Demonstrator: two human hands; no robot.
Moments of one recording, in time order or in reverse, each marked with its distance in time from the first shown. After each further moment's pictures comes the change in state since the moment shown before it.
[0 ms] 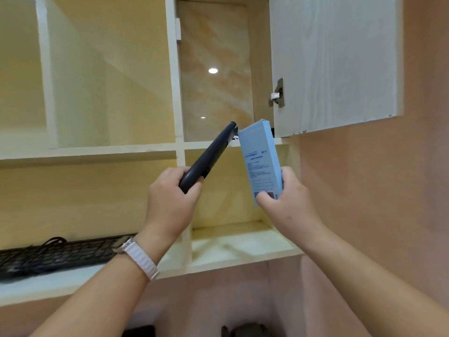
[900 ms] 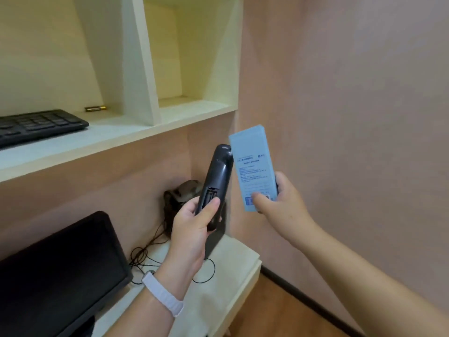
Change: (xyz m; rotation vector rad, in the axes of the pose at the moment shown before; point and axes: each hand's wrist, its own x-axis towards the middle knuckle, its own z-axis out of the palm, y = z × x) left_hand -0.274 -0.076 -0.054 -1.254 -0.844 -1.127; right_hand -0.287 -0.036 0.093 -0.187 0.192 0.677
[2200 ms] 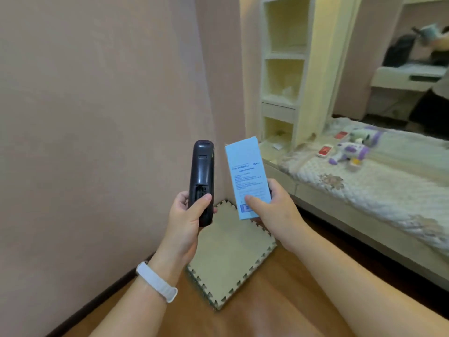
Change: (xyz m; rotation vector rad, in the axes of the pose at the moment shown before) left_hand -0.575 -0.154 0.362 0.172 -1.306 -0.466; right_hand -0.680 0.035 -0.371 0.032 1.276 0.535
